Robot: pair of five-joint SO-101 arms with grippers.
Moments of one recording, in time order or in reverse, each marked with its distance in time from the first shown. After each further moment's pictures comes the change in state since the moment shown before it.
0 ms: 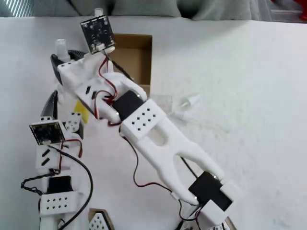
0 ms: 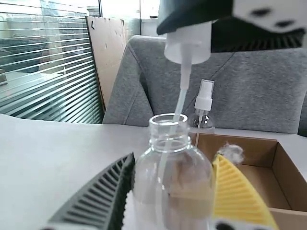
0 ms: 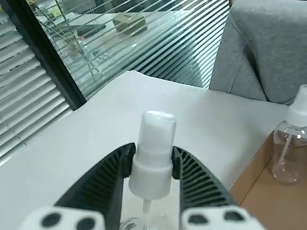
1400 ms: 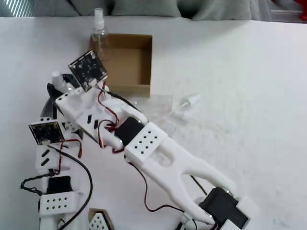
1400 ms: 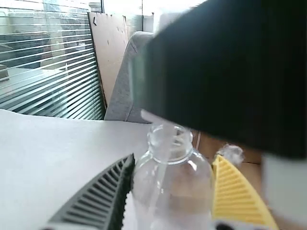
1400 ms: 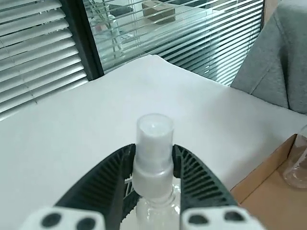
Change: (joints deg) left arm -0.2 0.0 0.0 1.1 0.0; right arm -7.0 -11.3 23.0 -12.0 10.0
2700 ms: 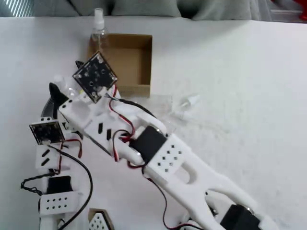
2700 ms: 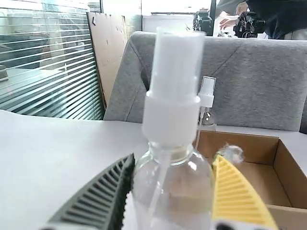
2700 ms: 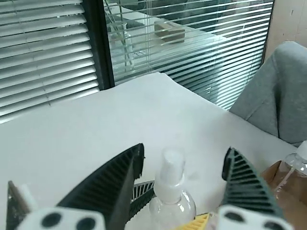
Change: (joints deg) left arm 0.0 0.0 0.0 0.0 0.0; right arm -0.8 -14.9 0.0 10.5 5.7
